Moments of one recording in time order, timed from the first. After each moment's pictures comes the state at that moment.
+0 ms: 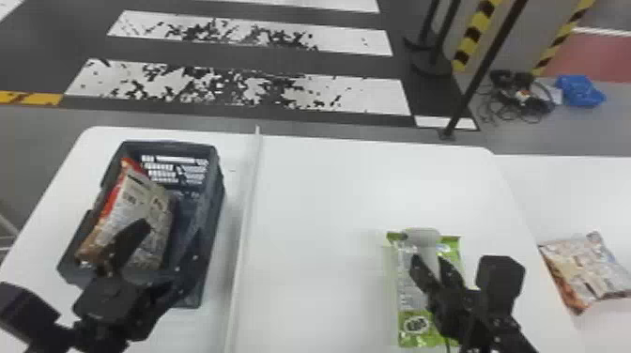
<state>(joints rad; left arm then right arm) 0.69 0.15 0.00 -2.02 0.39 -0.12 -0.32 0.59 -0.05 -0.09 -2.00 -0.11 0.41 0.07</state>
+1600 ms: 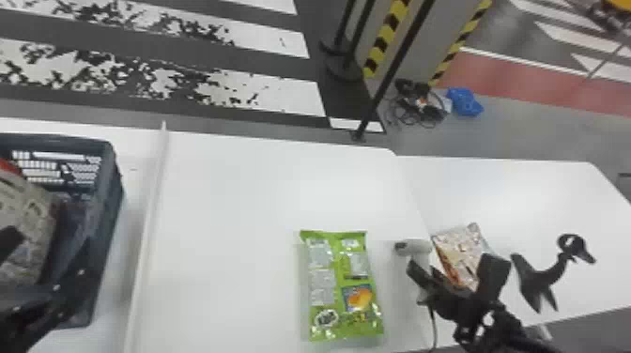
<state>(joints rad) 0.71 0.15 0.00 -2.05 0.38 -0.12 -0.33 0.34 -0.24 -0.49 -1.43 -0.27 0.32 0.41</state>
